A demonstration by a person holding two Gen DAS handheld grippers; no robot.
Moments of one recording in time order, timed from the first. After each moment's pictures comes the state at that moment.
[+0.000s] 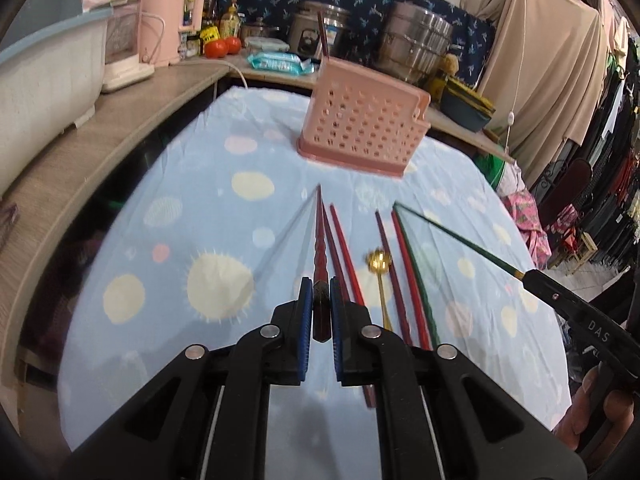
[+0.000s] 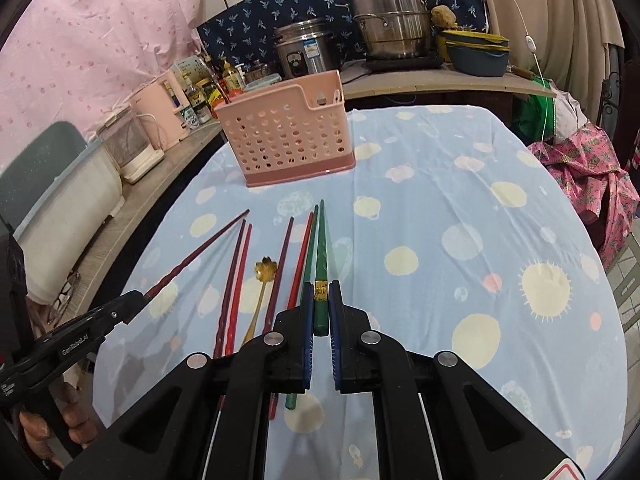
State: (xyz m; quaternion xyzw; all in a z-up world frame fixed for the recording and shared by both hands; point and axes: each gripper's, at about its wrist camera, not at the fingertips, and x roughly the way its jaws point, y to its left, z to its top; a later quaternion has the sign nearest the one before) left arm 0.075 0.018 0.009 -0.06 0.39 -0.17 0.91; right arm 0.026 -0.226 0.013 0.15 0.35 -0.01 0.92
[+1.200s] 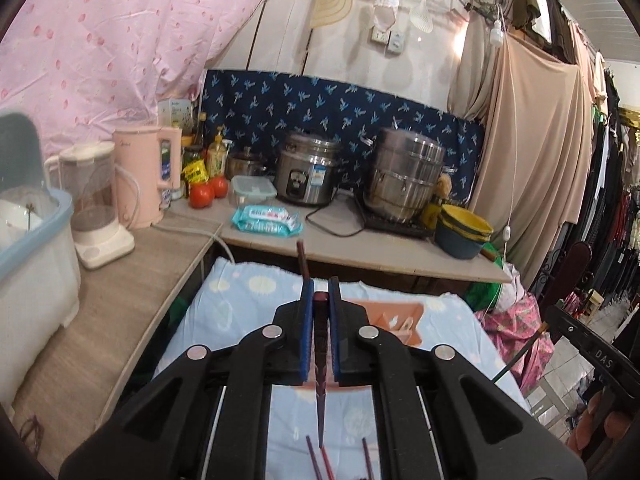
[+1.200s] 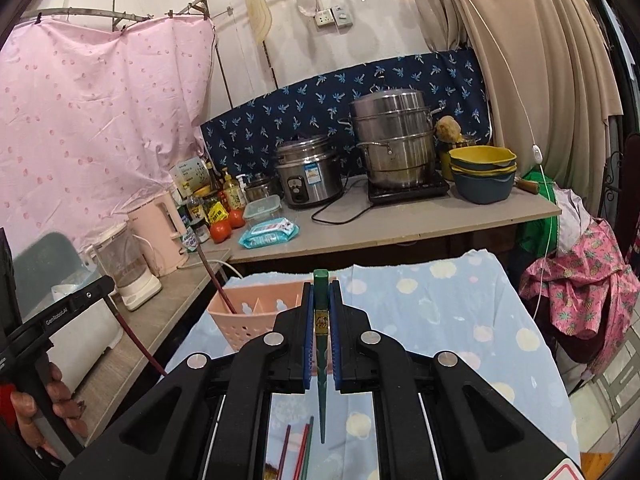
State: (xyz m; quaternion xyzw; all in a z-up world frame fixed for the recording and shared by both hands) left arm 0.201 0.002 0.168 -0.08 0.20 -0.17 0.96; right arm 0.133 -0.276 0.151 0.14 0.18 -0.02 0.97
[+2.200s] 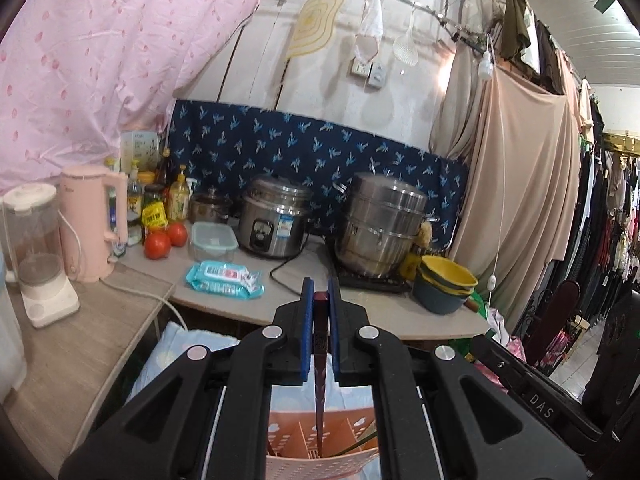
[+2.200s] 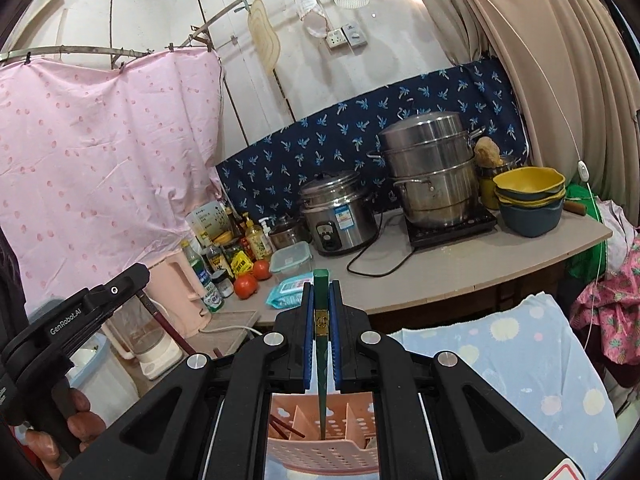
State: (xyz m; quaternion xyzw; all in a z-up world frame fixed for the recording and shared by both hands) left arm 0.294 -0.051 0.198 -0.10 0.15 -0.20 0.96; right arm 0.250 -0.269 0.177 0.17 0.14 0.01 0.97
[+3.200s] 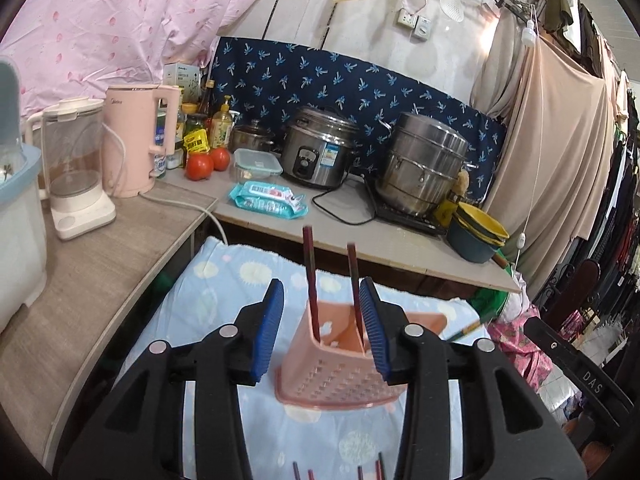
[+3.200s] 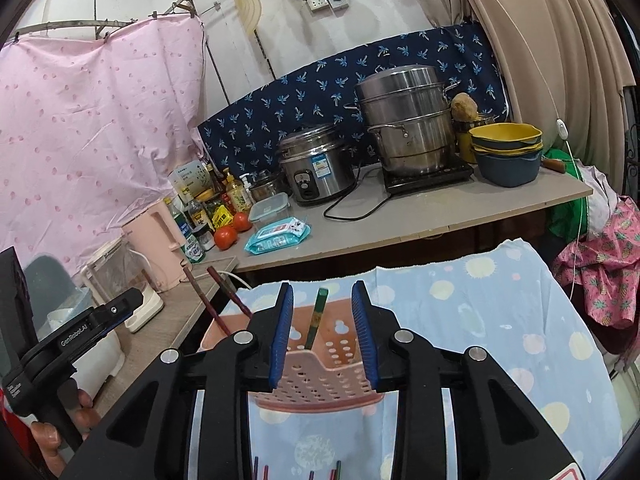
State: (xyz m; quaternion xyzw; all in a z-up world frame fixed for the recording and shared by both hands) left arm 0.262 -0.011 0.120 -0.11 0.25 -0.15 0.95; right arm 0.208 -0.271 0.118 0.17 0.21 -0.01 0.96
